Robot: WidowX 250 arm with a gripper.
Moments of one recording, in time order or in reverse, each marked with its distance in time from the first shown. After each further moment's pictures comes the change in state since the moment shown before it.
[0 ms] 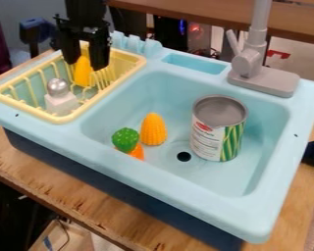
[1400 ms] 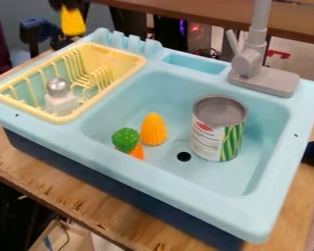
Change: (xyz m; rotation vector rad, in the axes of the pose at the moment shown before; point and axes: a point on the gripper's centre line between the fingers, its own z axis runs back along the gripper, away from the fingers) arm -0.002 0.018 0.078 -0.035 -0.090 0.079
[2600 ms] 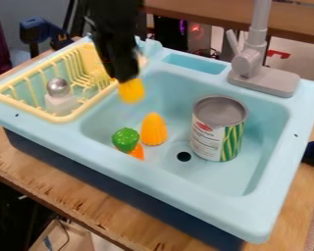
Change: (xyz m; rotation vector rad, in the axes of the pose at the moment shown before) arm -0.065 -0.124 -0.053 -0.086 -0.108 -0.448
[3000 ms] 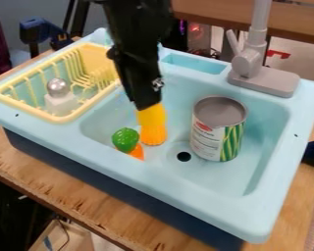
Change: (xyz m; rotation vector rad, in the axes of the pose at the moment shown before) arm -0.013 -0.065 0.004 0.026 -0.003 -0.177
